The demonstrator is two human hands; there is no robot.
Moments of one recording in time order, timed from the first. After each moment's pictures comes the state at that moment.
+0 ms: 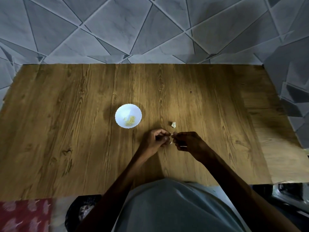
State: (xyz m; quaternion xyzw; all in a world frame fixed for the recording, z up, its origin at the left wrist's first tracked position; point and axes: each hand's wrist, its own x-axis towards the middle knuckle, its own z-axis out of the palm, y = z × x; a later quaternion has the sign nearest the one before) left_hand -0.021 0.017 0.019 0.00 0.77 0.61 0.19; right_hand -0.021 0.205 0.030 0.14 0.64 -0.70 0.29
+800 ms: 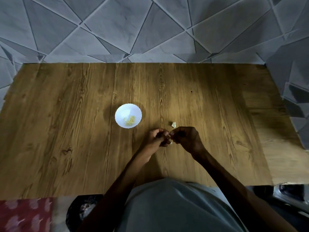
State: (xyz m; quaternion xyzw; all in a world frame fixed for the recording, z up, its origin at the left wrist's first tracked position) left_hand -0.025 0.026 0.015 -0.13 0.66 0.70 0.25; right_hand -0.029 0.191 0.027 0.04 0.85 -0.51 0.14
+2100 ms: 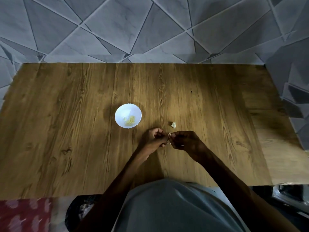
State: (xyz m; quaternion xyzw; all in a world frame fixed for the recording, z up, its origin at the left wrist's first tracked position) left_hand -0.026 0.019 0.021 -0.09 0.71 0.66 0.23; right_hand -0.023 0.201 0.027 0.10 0.63 -0.71 0.28
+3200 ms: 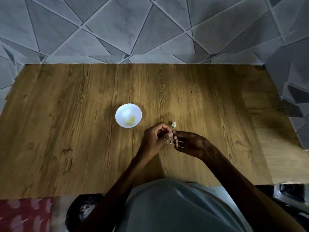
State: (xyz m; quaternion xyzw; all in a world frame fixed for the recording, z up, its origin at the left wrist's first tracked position) left_hand -0.019 0.024 0.034 0.07 0.78 0.62 0.06; right_hand -0.033 0.201 0.049 0.28 0.45 -0.76 0.39
